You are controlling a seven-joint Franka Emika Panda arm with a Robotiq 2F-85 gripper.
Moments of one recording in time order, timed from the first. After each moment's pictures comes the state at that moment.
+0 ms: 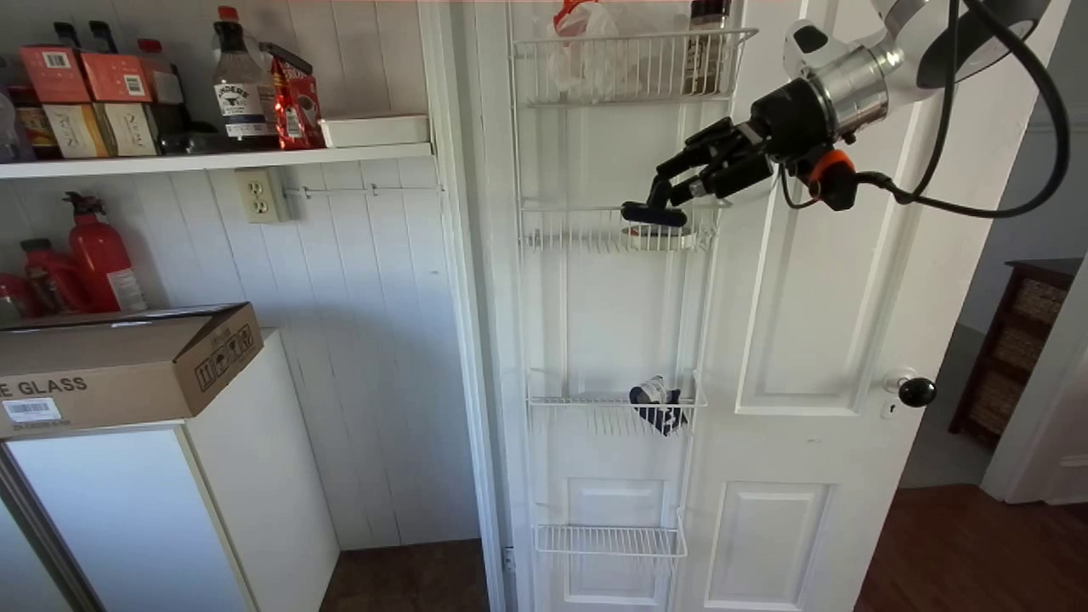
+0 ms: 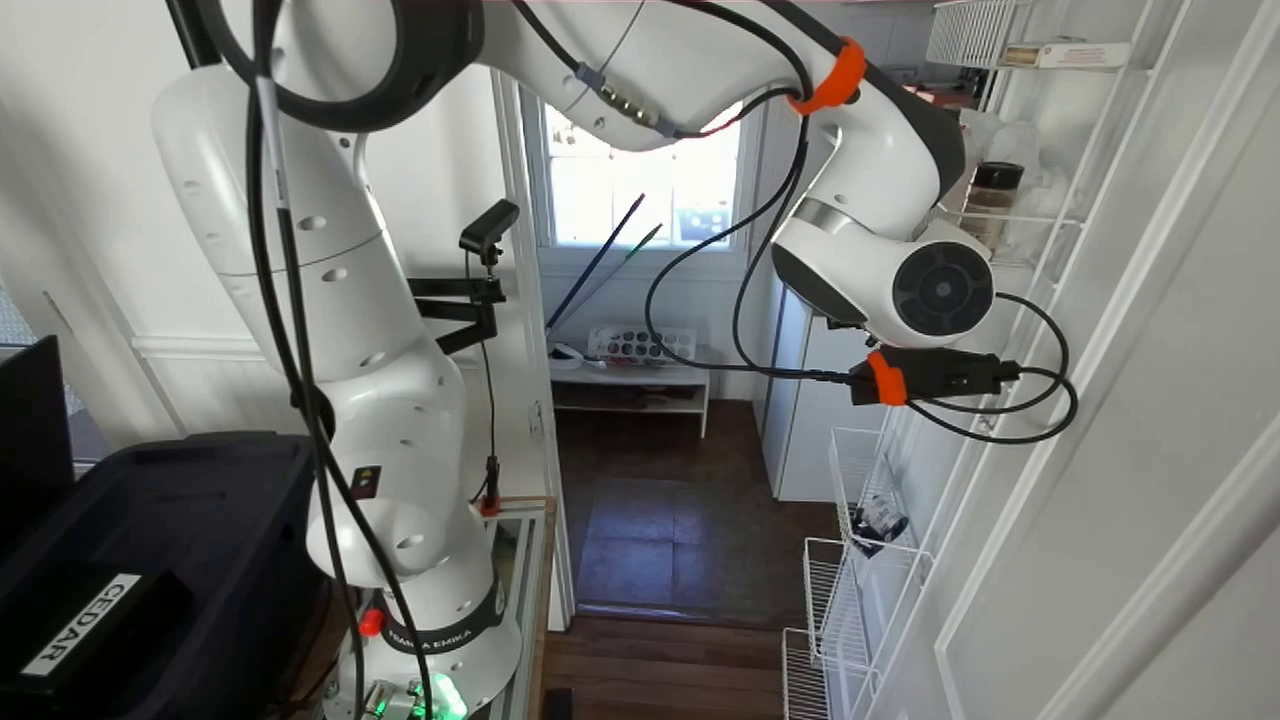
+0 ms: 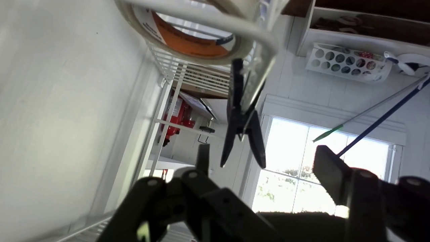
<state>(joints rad) 0.15 -0.12 0.03 -2.33 1.44 2.32 -2.31</state>
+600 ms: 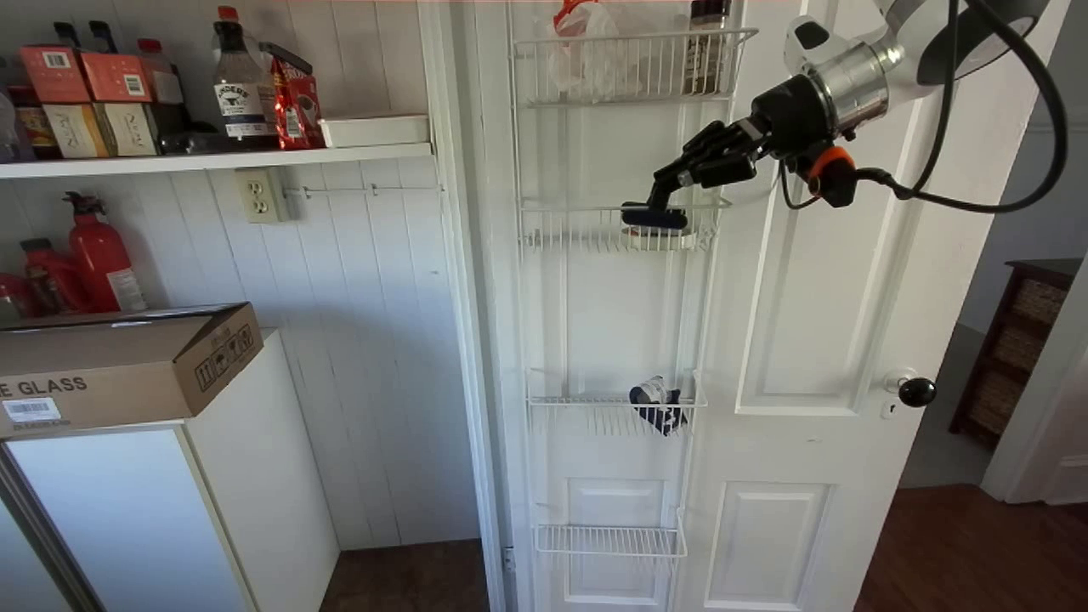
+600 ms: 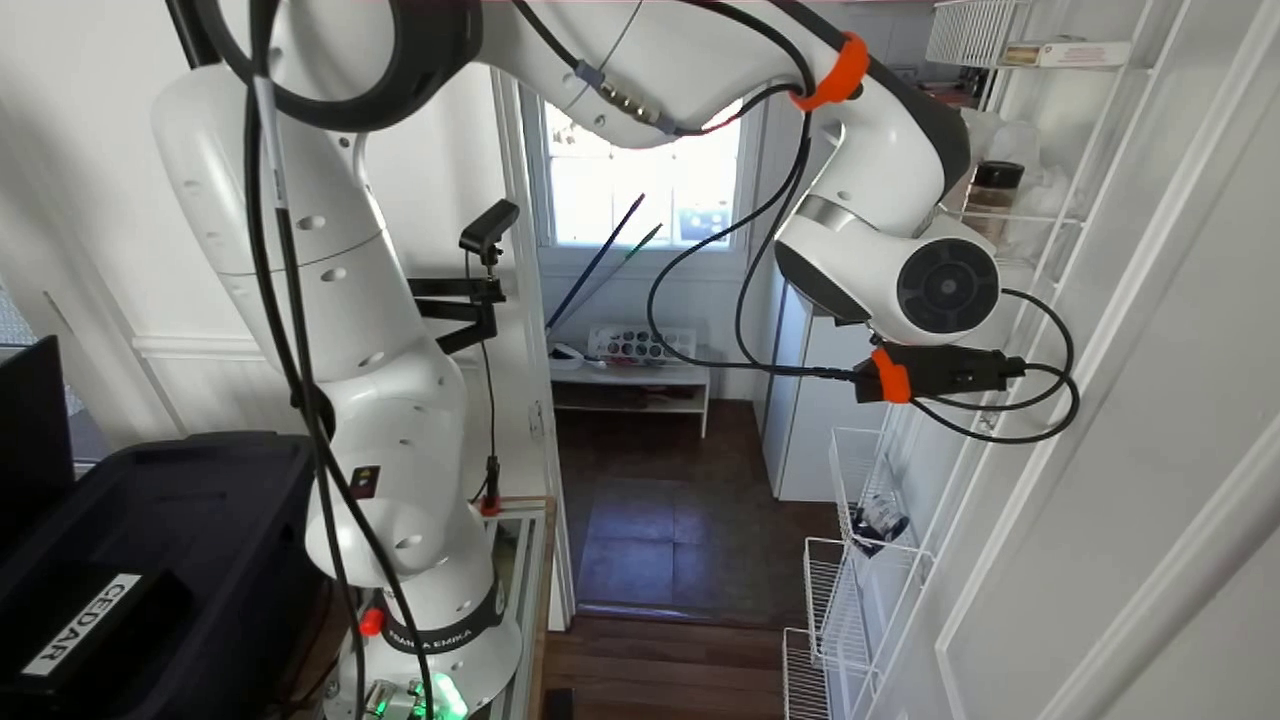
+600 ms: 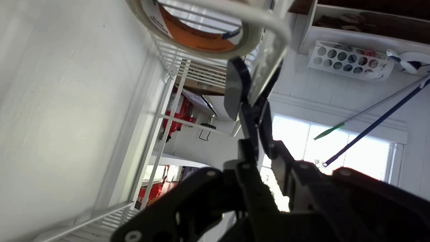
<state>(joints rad) 0.14 -0.12 0.04 -2.32 1.45 2.31 -2.32</state>
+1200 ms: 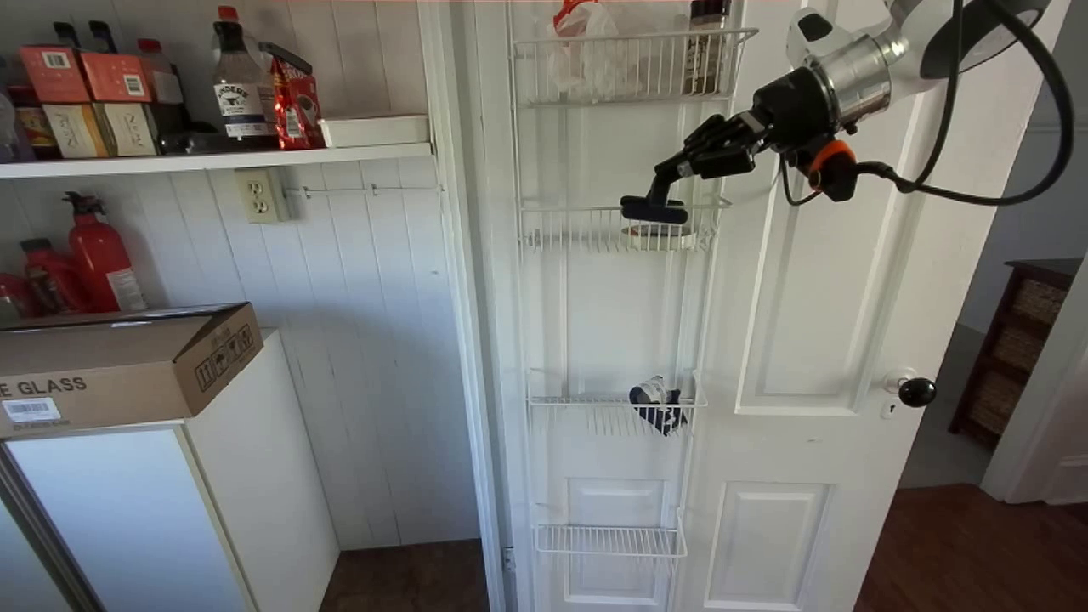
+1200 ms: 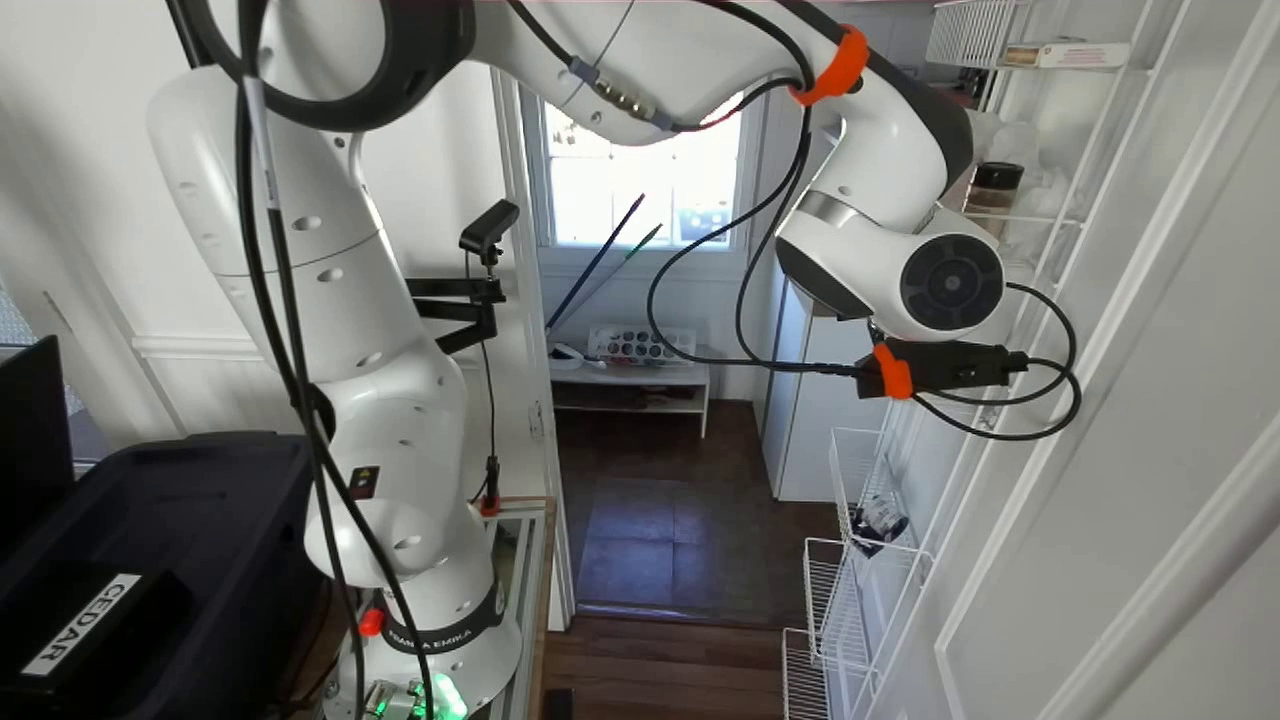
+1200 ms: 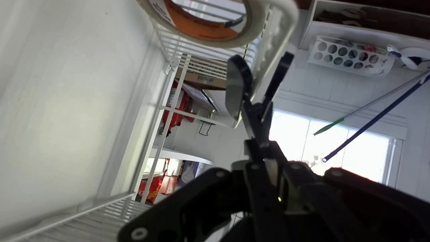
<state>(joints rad) 0.13 -0.13 0.04 -2.32 1.45 2.30 -2.32</state>
